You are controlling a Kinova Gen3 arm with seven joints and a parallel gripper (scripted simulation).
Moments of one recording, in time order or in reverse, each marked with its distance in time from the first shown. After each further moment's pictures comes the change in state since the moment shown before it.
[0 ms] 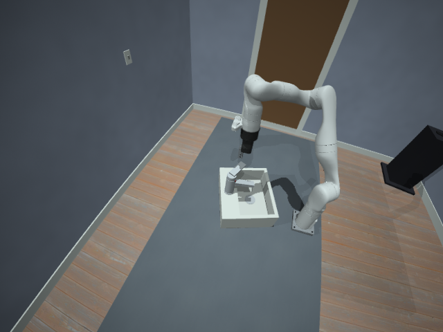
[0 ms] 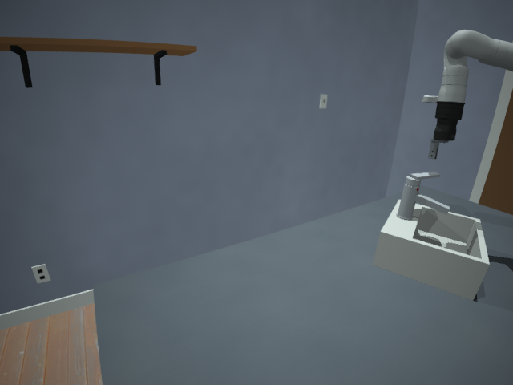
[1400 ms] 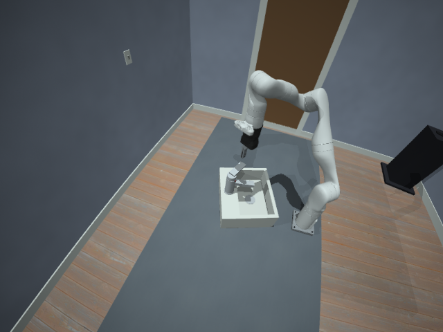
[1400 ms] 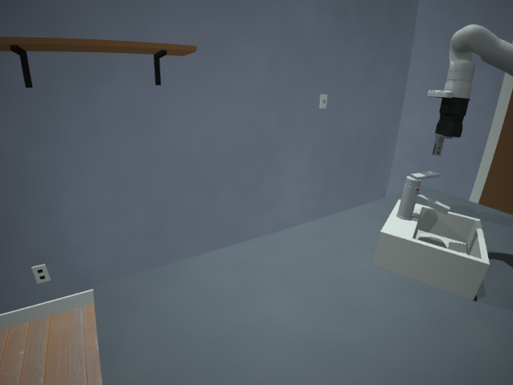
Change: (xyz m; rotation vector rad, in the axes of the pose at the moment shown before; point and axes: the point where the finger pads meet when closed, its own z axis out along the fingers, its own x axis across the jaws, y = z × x) arm -0.009 0.014 -0.015 0.028 0.039 -1.012
